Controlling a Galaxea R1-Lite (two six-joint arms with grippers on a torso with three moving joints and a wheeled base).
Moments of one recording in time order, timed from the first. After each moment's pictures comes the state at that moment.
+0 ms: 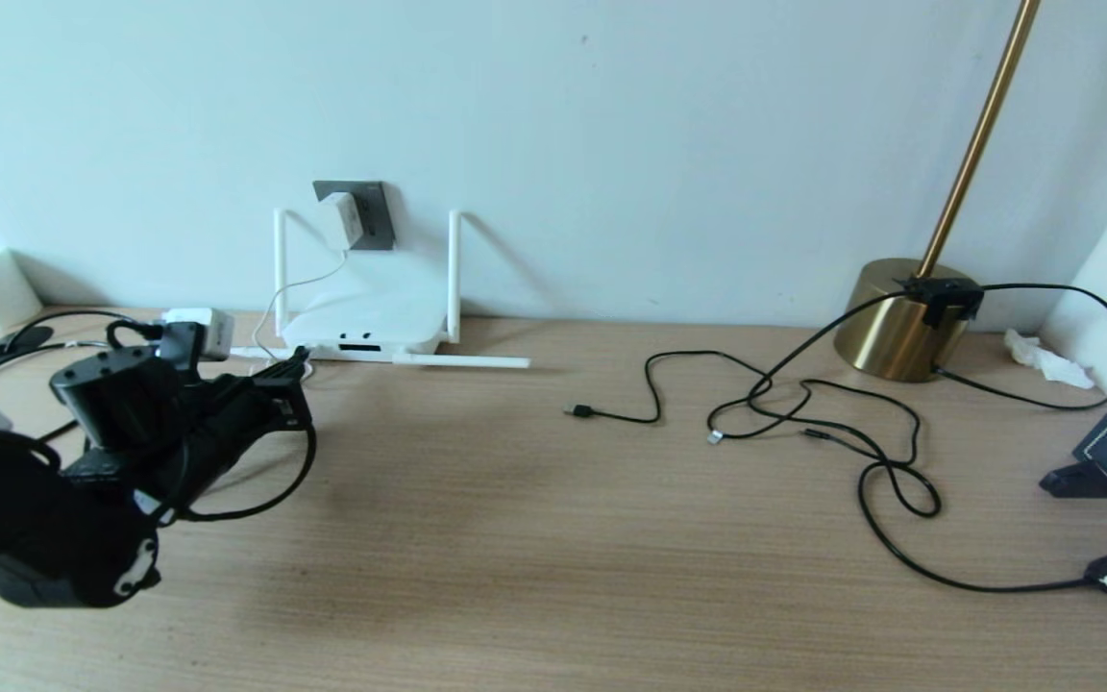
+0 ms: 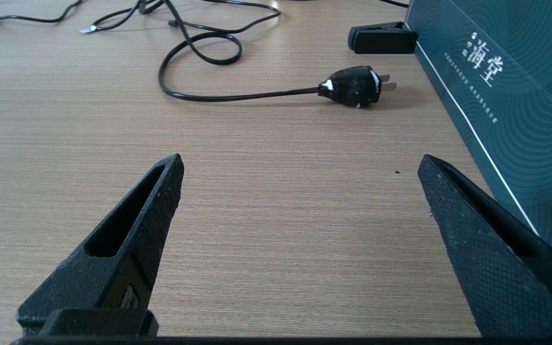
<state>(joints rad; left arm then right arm) 0.01 1.97 -0.66 -1.31 -0.04 0.06 0.00 0.00 0.00 -0.04 -0.03 0.04</state>
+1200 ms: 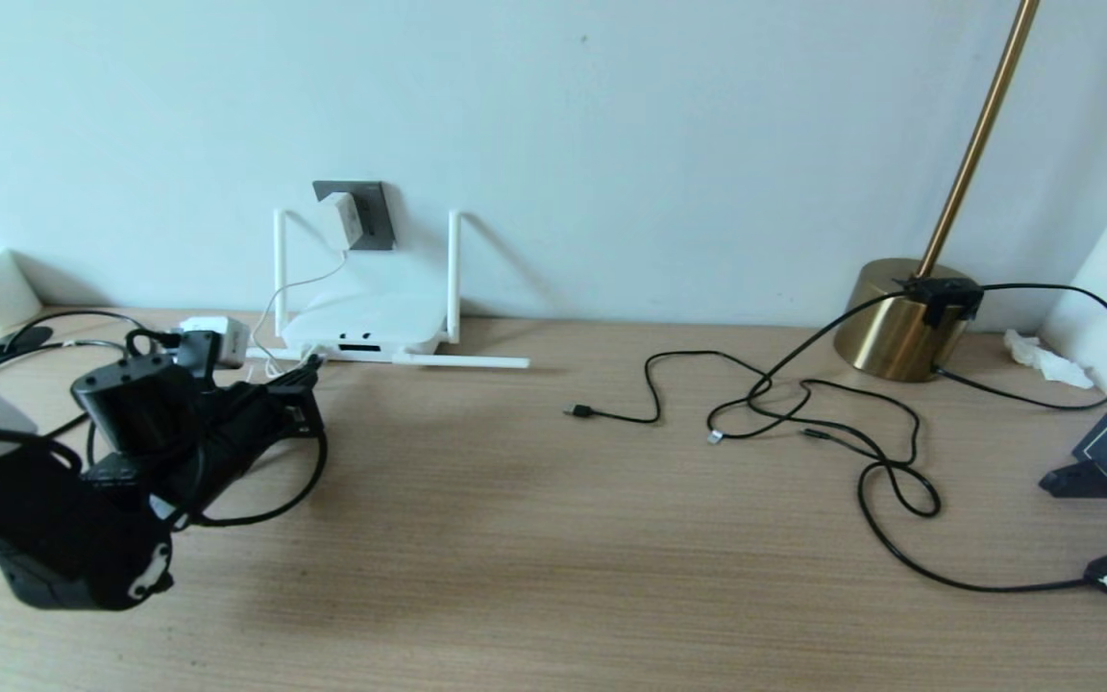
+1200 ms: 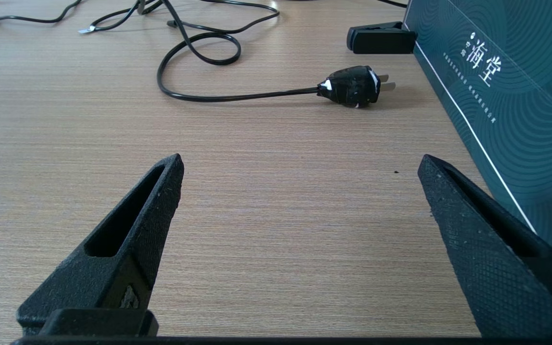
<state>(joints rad) -0.01 1.99 -0.65 -1.32 -0.05 0.04 0.00 0.00 0.00 -0.04 -0.03 0.04</state>
